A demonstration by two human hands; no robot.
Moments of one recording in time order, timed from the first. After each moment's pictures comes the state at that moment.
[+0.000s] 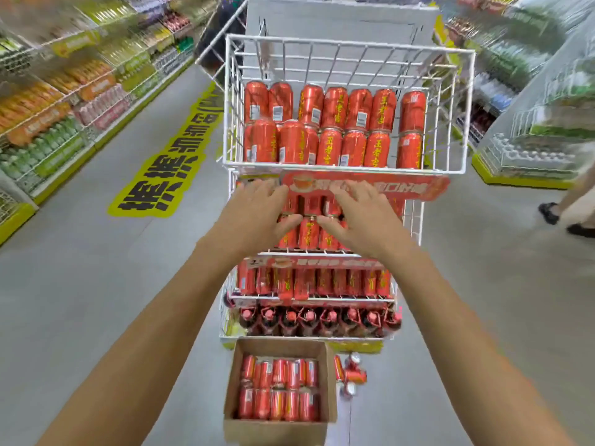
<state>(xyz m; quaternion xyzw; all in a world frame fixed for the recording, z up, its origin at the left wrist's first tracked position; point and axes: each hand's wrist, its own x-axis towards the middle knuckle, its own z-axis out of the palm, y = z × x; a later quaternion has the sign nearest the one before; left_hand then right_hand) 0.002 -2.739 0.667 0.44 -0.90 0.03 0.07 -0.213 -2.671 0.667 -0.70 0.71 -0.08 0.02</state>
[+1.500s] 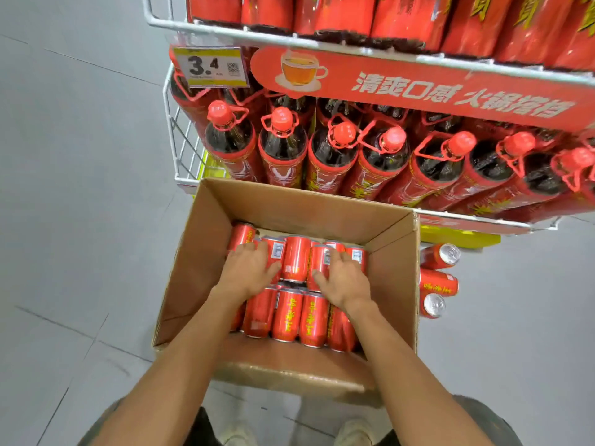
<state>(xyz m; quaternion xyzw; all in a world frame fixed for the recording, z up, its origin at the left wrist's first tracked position) 0.053 -2.686 -0.248 0.60 -0.74 -0.27 -0.14 -0.157 -2.637 -0.261 -0.56 0.75 0.07 0.34</state>
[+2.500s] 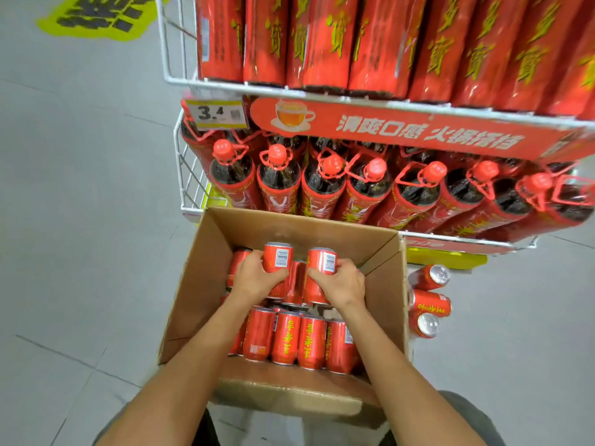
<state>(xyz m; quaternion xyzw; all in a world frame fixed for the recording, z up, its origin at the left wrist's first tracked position) 0.030 -2.693 -0.227 0.70 -0.55 -0.44 0.13 -0.155 -2.654 -0.242 -0.34 0.83 -0.19 0.40</state>
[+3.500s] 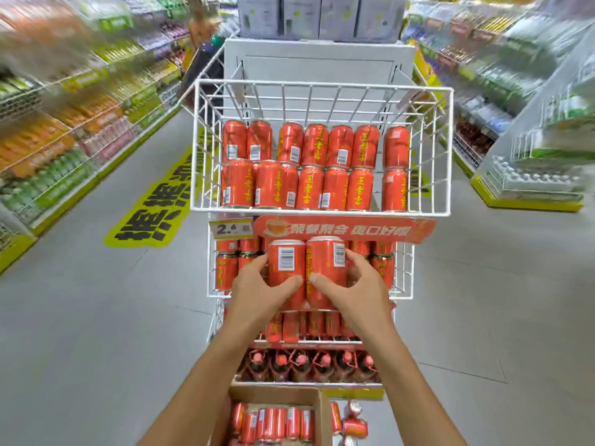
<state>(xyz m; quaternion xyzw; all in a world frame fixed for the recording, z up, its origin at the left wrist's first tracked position) -0.067 -2.714 0.601 0.52 -0.60 -0.48 0.38 -0.246 -2.658 0.605 -0.45 0.66 -0.51 0.32</state>
